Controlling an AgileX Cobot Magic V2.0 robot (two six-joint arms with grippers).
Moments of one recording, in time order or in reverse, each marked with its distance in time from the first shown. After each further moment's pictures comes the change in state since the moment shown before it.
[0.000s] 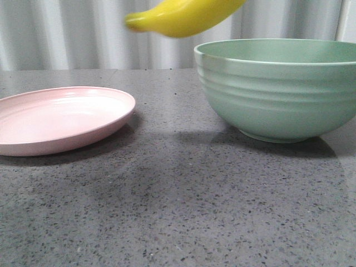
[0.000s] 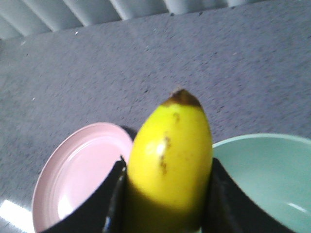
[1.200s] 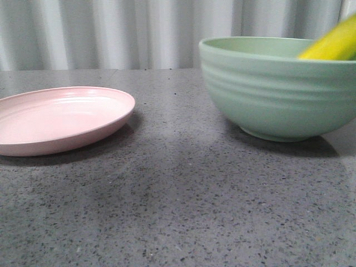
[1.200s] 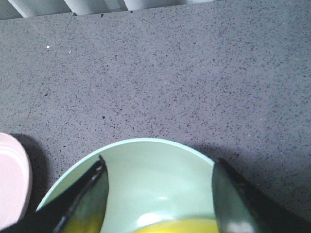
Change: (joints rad) left arm 0.008 -0.055 0.000 -0.027 0.000 -0.011; right arm -0.149 0.042 -0.004 -0.173 0.050 -0.008
